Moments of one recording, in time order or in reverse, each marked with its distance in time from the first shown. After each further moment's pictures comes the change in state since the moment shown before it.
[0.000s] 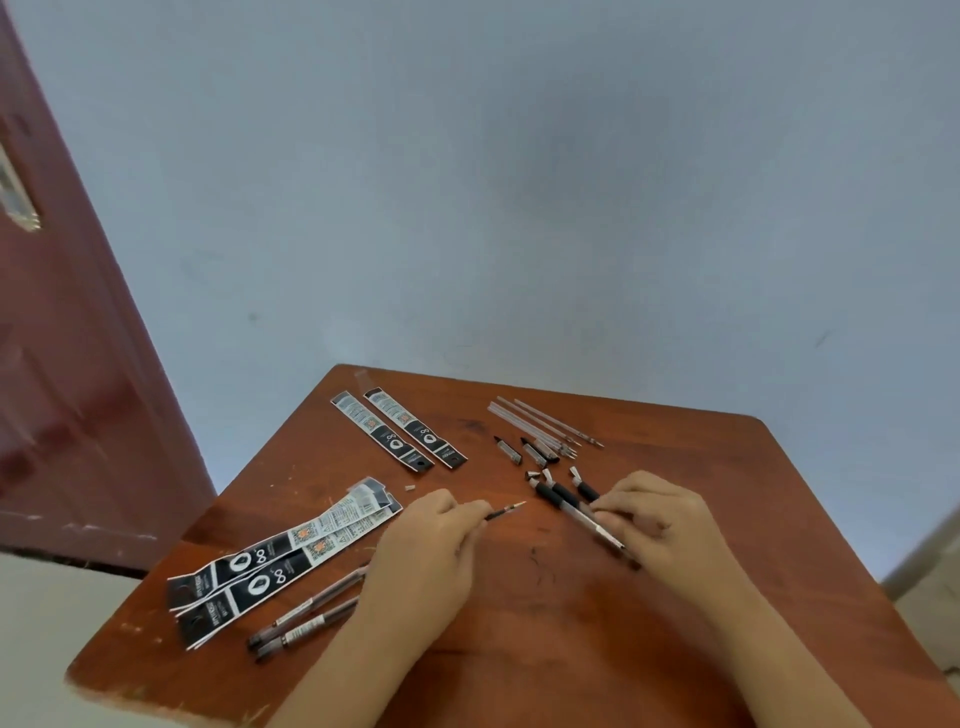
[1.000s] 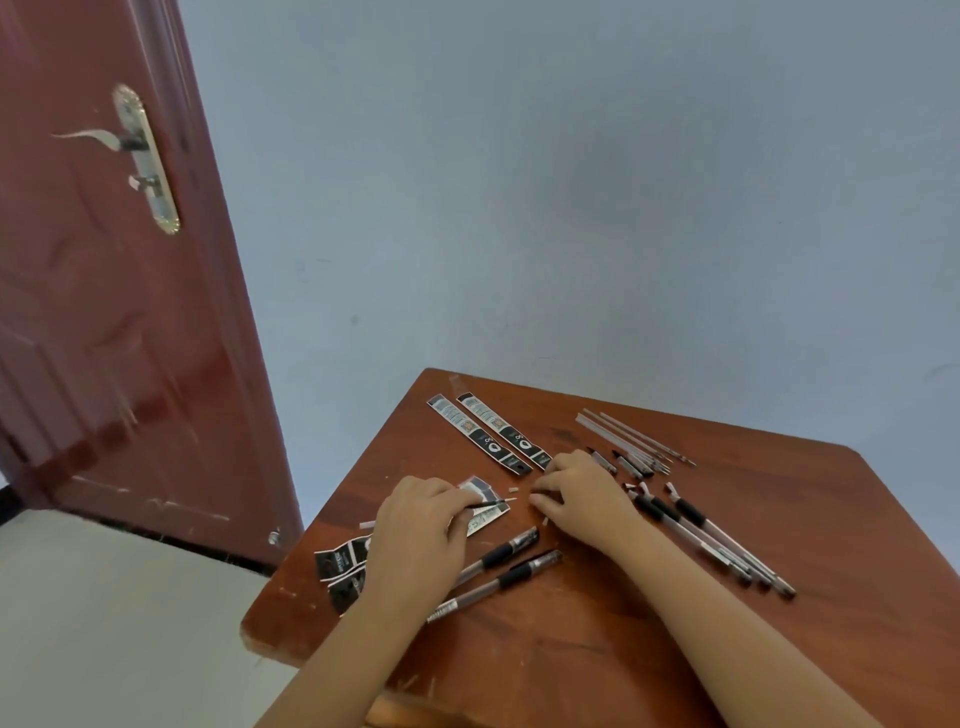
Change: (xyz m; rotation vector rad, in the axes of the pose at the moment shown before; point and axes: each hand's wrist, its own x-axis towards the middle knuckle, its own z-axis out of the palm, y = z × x) left_hand -0.026 -0.075 -0.056 0.103 0.139 -0.139; right_hand 0.083 -0.051 0.117 -0.507 -0.410 -0.013
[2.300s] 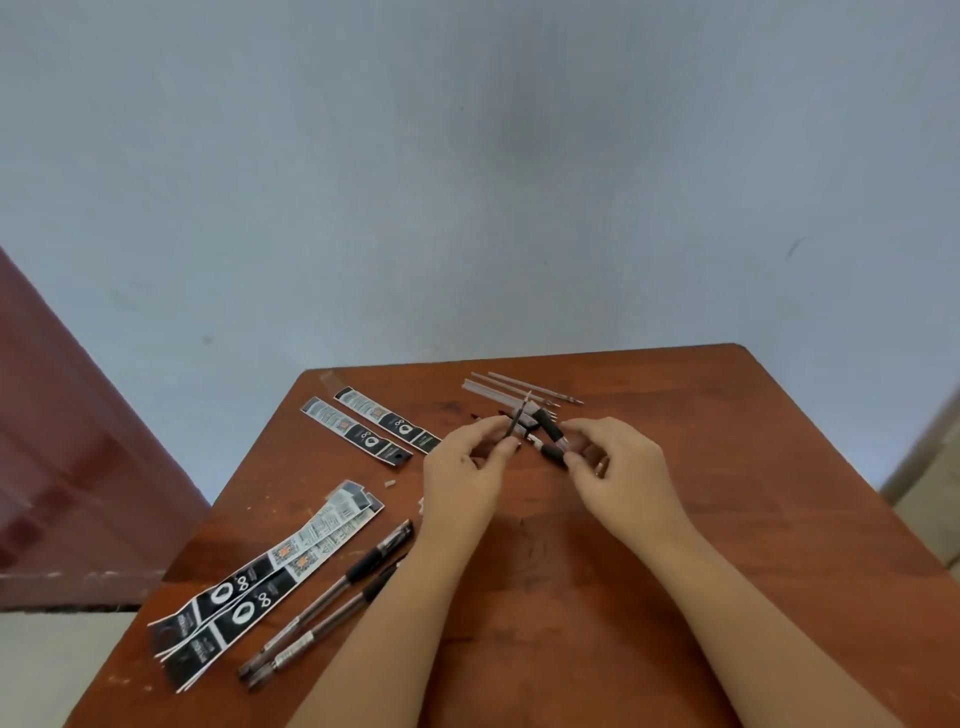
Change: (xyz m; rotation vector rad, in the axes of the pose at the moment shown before) left_hand 0.054 0.119 0.094 -0.609 -0.036 -0.200; right_hand -0.096 0.074 -0.027 0.494 0.569 0.326
